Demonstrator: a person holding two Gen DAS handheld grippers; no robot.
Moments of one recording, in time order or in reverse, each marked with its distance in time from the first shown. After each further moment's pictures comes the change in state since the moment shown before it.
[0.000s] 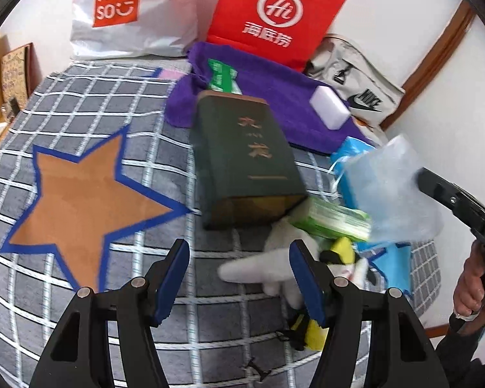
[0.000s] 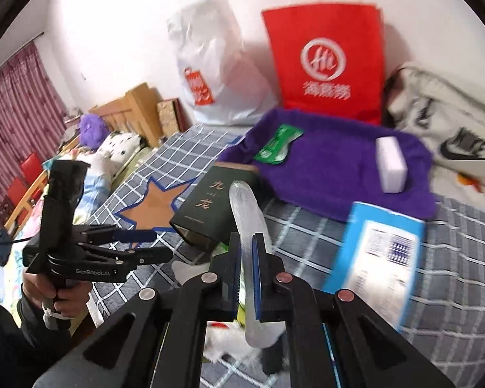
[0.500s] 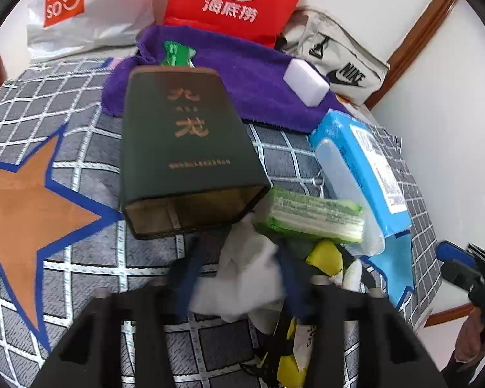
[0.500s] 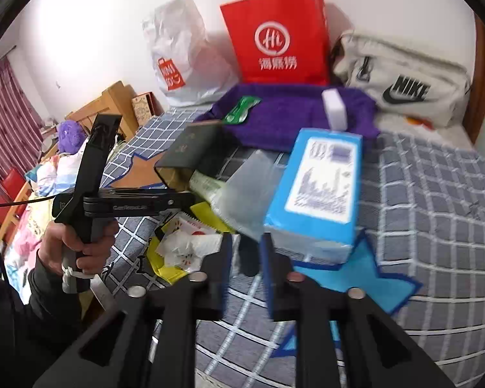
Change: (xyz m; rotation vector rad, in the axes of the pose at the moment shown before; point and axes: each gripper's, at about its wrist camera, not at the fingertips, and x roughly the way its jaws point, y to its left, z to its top) left arm 0.049 -0.031 -0.001 0.076 0.053 -0.043; right arm -0.023 -0.008 -0.072 0.112 0.066 -0.052
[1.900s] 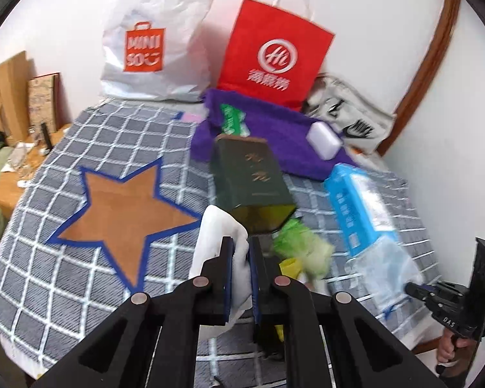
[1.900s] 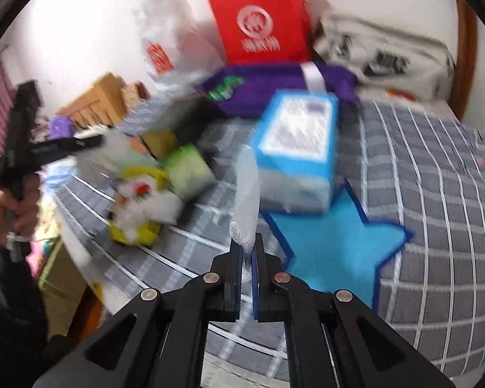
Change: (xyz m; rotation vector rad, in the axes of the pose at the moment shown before) left arm -0.104 0.025 -0.031 -0.063 -0.224 0.165; right arm -0.008 -0.028 -0.060 0.027 0.037 -0.104
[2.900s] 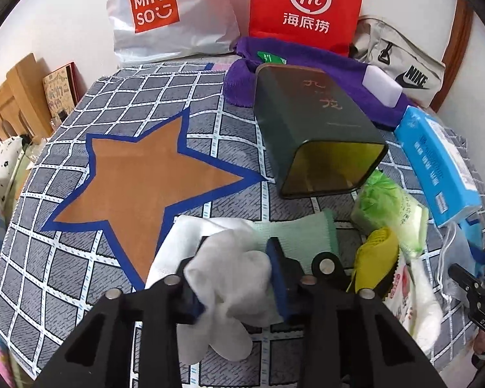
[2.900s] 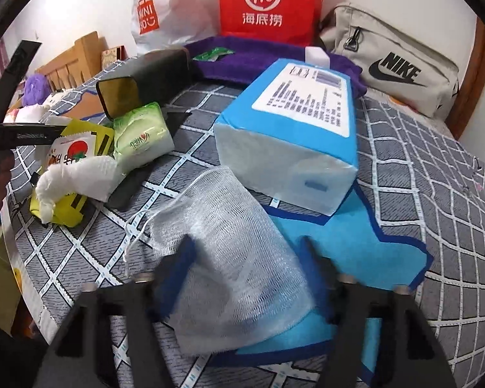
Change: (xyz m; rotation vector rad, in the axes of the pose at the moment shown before) left arm 0.071 0.009 -0.021 0.071 0.106 0.202; right arm 0.063 0.014 -0.004 -0.171 -0.017 -0.134
